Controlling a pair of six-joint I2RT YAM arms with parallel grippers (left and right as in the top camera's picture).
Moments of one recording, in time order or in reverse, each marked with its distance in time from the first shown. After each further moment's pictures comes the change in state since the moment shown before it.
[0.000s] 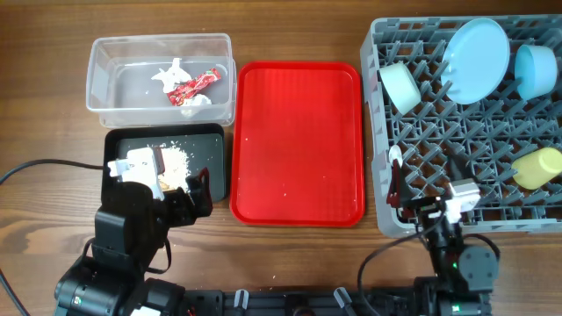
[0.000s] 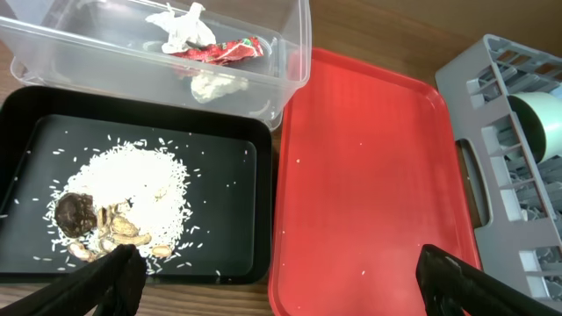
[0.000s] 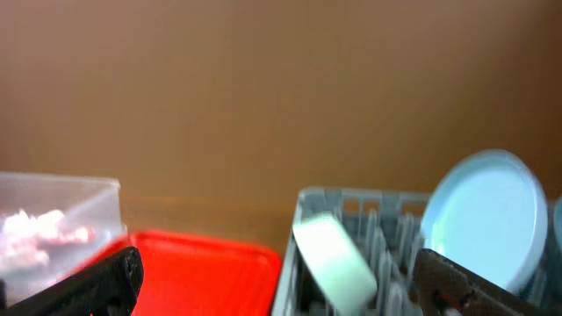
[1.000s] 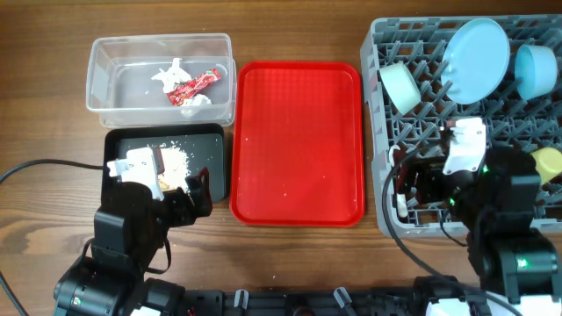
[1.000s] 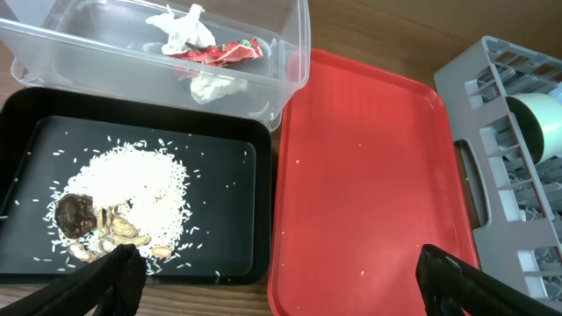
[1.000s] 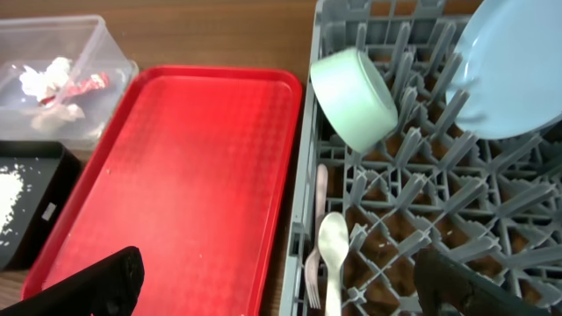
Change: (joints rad) left arm 0.000 0.000 0.005 -0.002 0.000 0.000; right arm 0.000 0.723 0.864 -0.924 -0.037 0.000
